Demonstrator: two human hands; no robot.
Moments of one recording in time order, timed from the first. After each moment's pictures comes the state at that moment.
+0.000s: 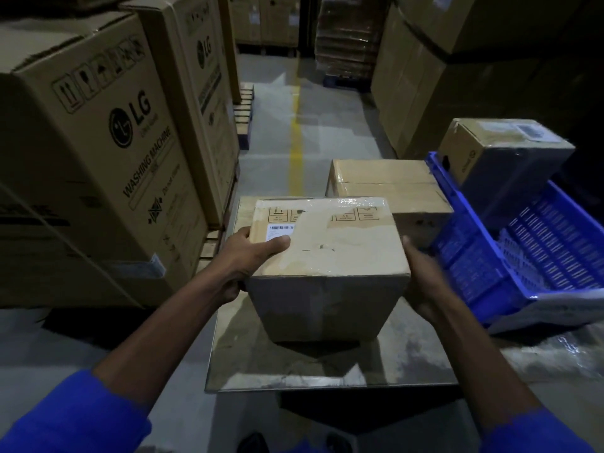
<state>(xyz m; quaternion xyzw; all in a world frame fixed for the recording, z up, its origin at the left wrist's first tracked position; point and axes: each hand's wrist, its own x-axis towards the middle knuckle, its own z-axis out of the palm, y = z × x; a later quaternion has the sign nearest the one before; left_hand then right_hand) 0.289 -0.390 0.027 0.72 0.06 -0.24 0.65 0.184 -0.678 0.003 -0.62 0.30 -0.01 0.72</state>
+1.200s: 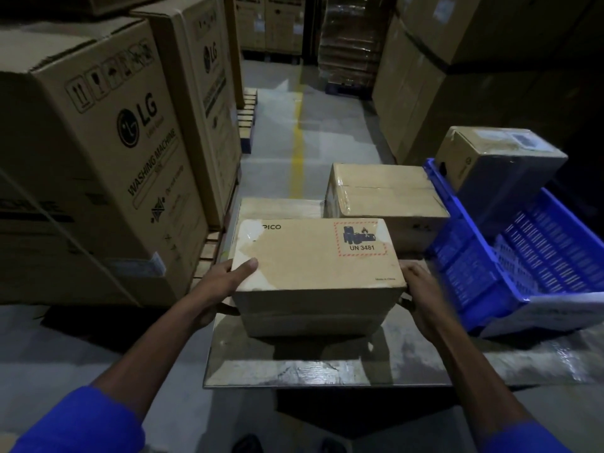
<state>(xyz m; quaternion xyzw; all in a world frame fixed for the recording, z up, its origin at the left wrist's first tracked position) 0.276 -0.342 -0.034 0.75 0.09 -0.27 0.60 0.166 -0.692 -0.032 -0.67 0.32 -0.05 0.66</state>
